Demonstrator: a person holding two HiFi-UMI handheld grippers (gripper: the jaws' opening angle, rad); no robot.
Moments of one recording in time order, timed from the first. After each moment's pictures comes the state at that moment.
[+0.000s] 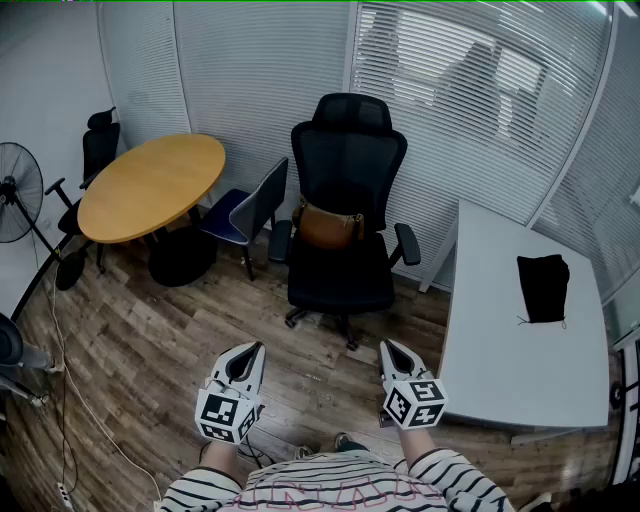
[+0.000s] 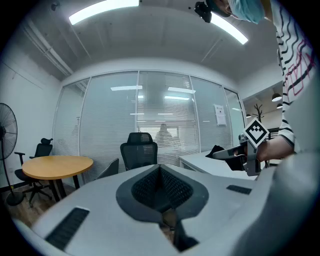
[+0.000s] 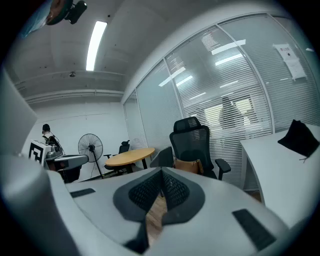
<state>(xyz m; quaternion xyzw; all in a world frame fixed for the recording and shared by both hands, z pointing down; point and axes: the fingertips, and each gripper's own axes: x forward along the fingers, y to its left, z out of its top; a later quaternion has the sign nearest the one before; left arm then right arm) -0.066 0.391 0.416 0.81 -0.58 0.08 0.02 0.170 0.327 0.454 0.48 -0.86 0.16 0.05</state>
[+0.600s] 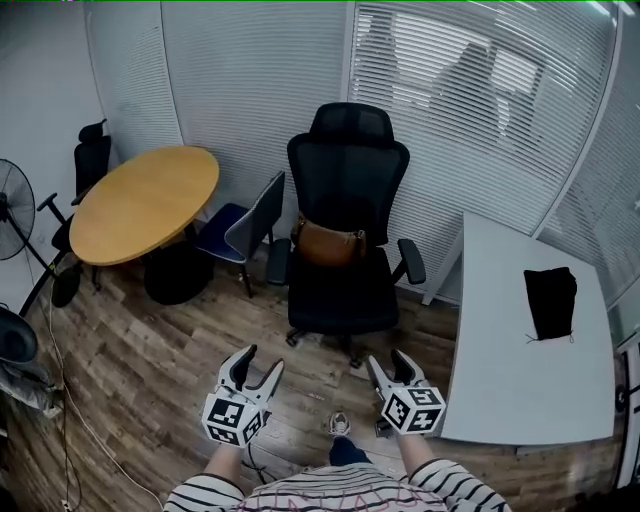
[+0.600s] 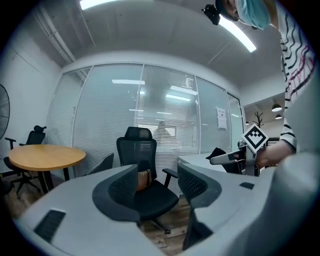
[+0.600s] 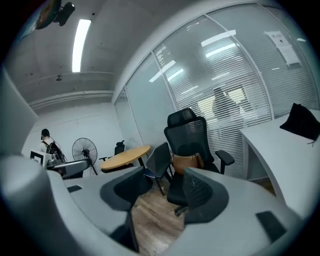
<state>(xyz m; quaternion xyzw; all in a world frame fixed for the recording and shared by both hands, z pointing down) -0.083 0.310 0.448 0.82 -0.56 0.06 0.06 0.145 0.256 0.489 0.48 -0.85 0.22 0.05</state>
